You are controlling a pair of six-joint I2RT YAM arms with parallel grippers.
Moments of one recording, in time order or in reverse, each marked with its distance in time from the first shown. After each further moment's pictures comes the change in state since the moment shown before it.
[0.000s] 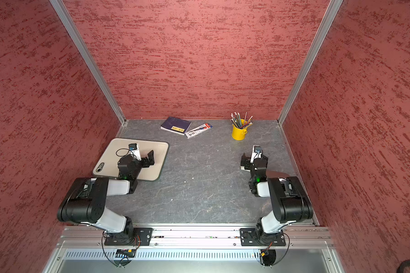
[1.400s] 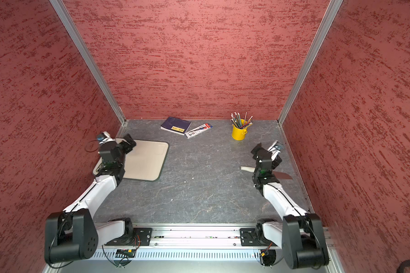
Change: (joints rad) left arm 0.171 -0.349 0.306 -0.652 -0.216 -0.501; right arm -0.013 -0.435 0.228 -0.710 0.422 0.608
